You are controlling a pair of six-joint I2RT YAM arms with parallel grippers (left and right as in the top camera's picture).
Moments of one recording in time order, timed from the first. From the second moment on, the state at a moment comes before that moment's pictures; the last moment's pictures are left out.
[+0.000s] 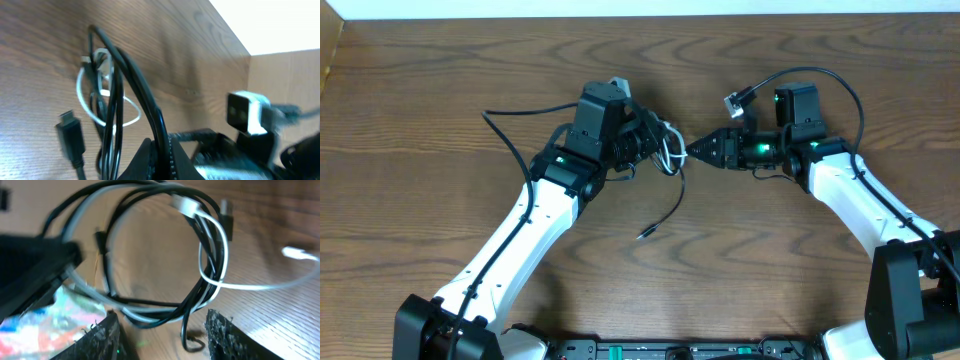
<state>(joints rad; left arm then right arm) -0.43 1.47 1.10 -0.31 0.31 -0.99 0.21 1.67 1.03 -0.25 -0.96 0.41</state>
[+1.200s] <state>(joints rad) -0.43 1.47 1.10 -0.44 0.21 -2.09 0.57 1.48 1.03 -0.38 -0.39 -0.16</state>
